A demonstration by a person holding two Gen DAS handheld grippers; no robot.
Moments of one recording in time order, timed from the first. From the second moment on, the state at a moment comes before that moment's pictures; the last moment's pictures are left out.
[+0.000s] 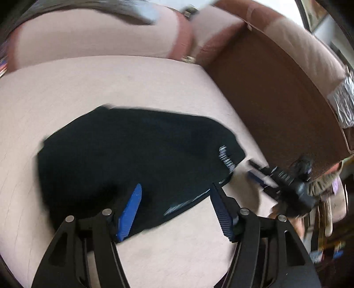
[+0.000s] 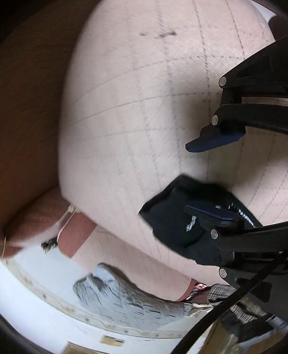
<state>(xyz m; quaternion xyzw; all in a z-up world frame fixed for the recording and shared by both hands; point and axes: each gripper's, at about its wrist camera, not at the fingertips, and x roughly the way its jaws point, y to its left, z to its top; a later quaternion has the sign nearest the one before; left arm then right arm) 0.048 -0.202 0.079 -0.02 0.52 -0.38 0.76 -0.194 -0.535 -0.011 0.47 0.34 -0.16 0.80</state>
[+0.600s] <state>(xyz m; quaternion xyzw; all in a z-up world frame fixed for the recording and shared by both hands) 0.114 -0.455 0.000 0.17 0.58 -0.45 0.66 -0.123 -0.485 -0.034 0.37 0.34 -0.05 0.86</state>
